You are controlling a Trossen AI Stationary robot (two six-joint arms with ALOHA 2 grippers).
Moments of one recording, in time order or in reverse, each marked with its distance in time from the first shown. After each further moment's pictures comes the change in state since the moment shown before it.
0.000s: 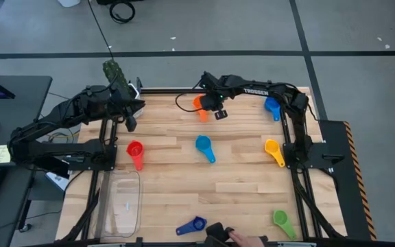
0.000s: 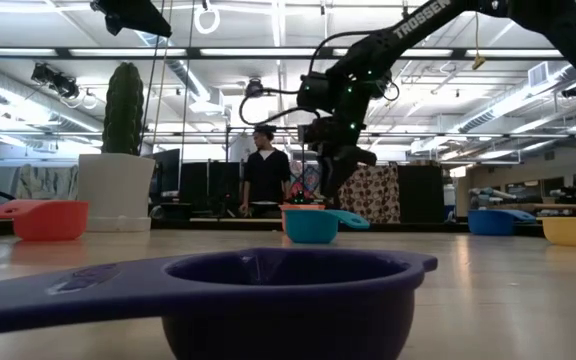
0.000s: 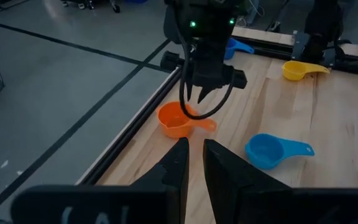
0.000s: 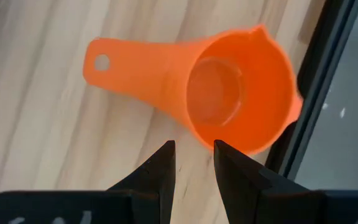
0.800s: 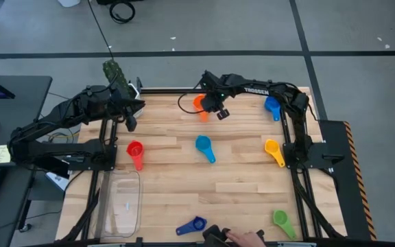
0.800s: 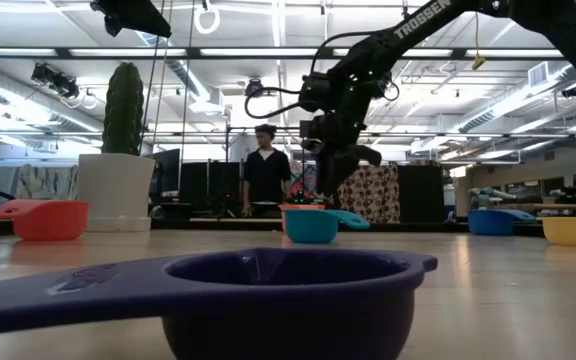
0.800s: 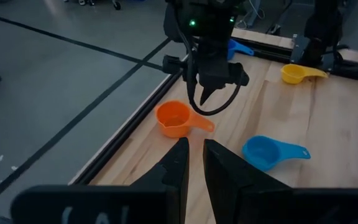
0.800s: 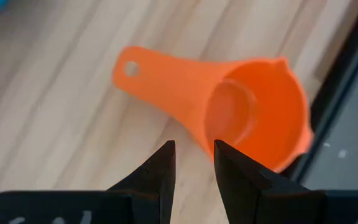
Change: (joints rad) left arm 0.000 0.000 0.000 -0.001 0.000 -0.038; right arm -0.010 -0.001 0.000 -0.015 -0.101 -0.150
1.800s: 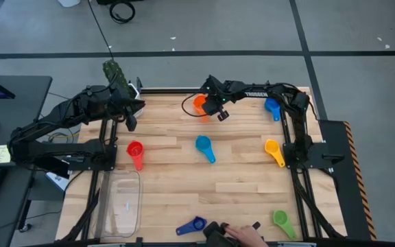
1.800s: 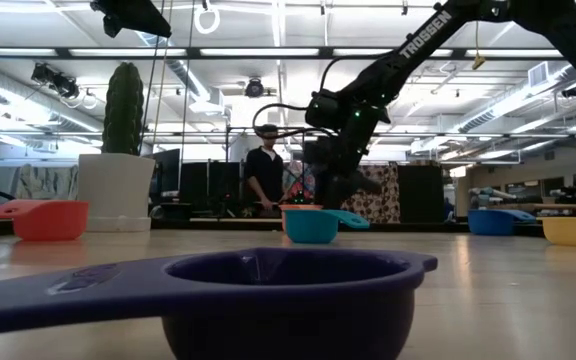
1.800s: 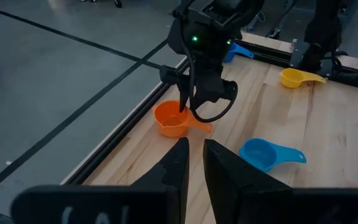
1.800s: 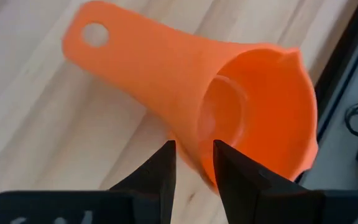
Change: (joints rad) left arm 0.000 0.000 0.000 0.000 0.000 -0.033; right arm -0.028 -0.001 -0.200 0.333 0.030 -0.134
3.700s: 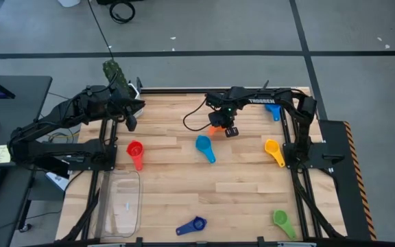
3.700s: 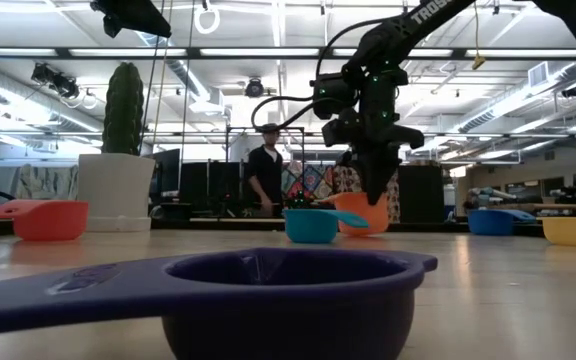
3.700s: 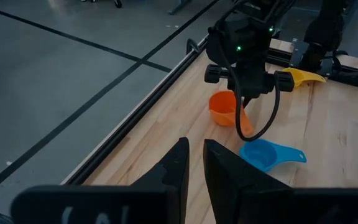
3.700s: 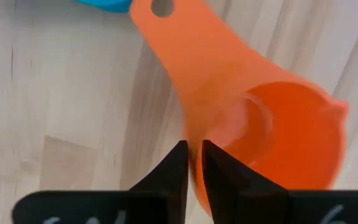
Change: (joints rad) left arm 0.000 0.000 0.000 -0.001 0.000 0.003; right arm 0.145 -0.112 -0.004 -0.512 -0.061 0.526
